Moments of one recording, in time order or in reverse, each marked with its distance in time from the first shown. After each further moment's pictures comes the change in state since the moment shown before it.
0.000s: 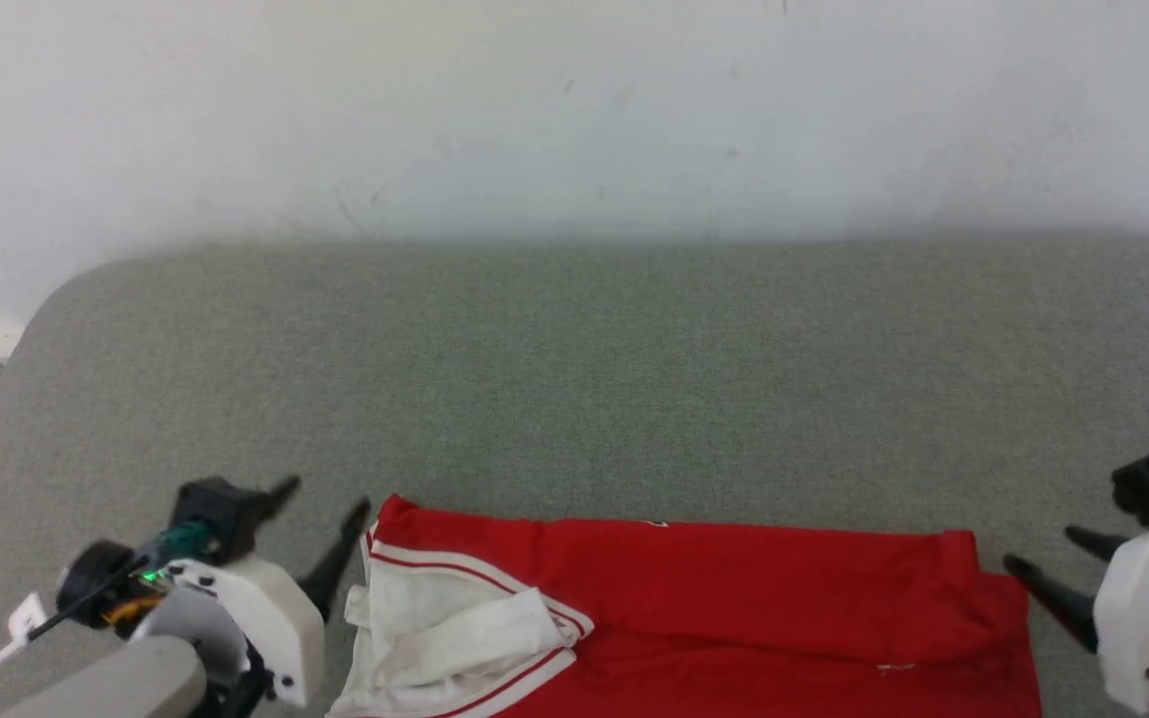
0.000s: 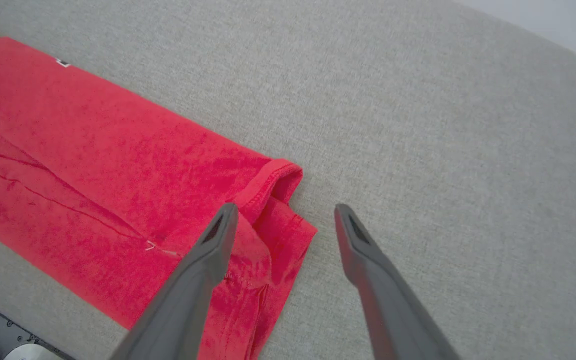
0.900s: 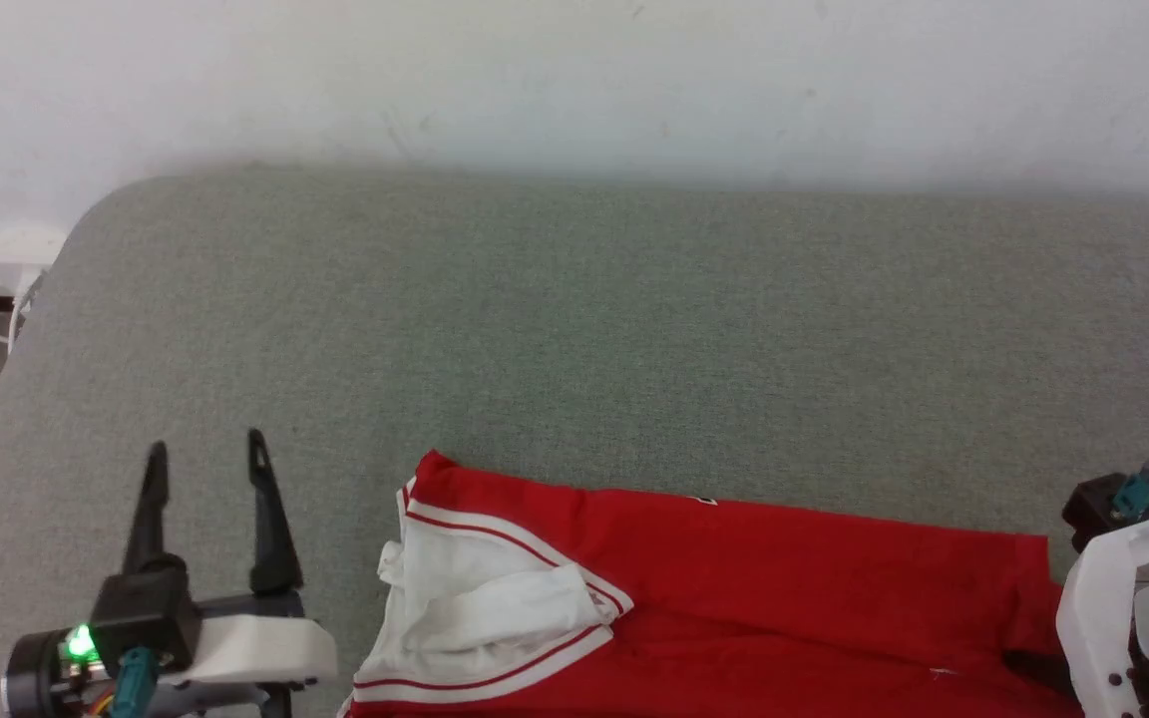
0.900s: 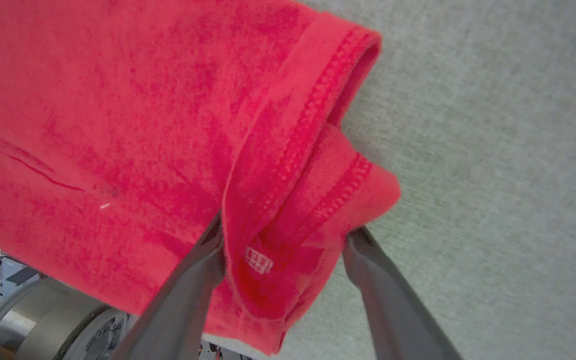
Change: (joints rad) left arm 0.525 -0.537 0.966 -0.226 0.782 0.155 -0.131; right arm -0.060 0.076 -0.036 0.117 0.033 0.000 0.434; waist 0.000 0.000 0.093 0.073
